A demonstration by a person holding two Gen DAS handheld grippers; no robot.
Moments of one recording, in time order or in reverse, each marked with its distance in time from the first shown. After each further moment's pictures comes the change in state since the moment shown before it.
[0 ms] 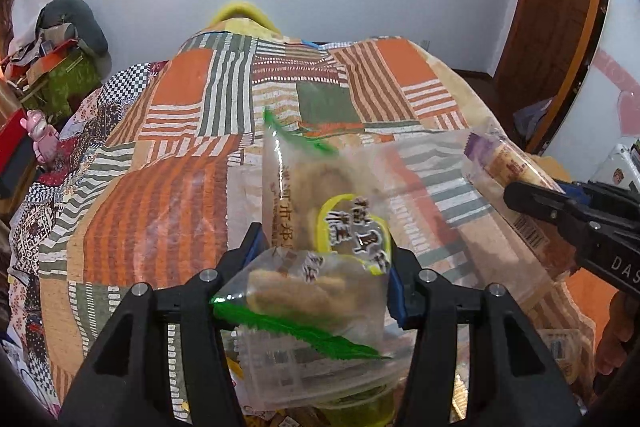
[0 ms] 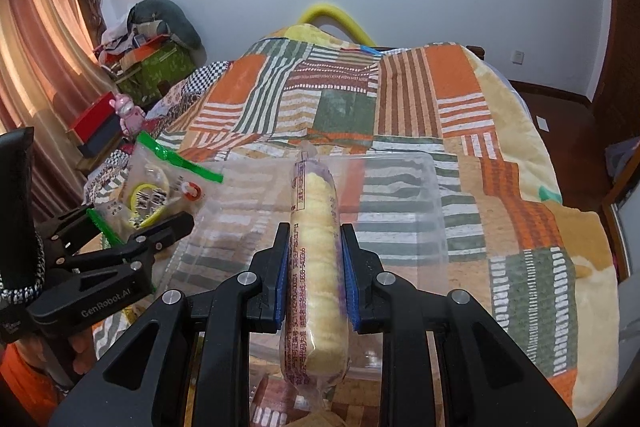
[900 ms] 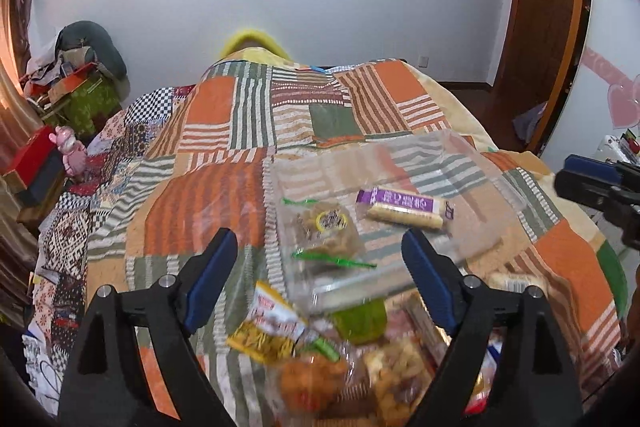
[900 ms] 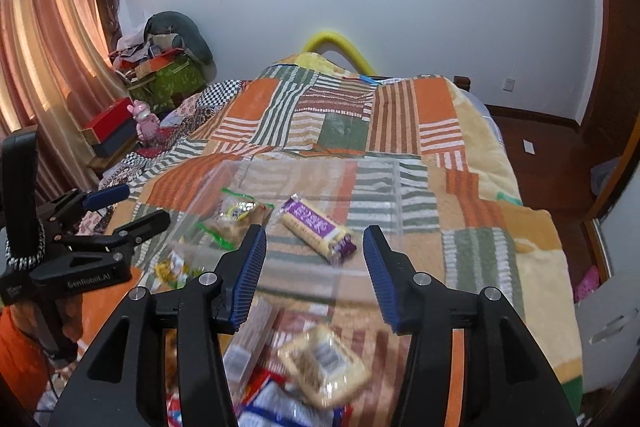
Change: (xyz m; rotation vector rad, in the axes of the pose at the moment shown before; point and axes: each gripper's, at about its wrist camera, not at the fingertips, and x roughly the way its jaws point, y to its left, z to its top) left arm -0.105 0.005 -0.034 0.025 -0.080 0.040; right arm -0.099 0.008 -0.028 -0.037 -0.080 -0.024
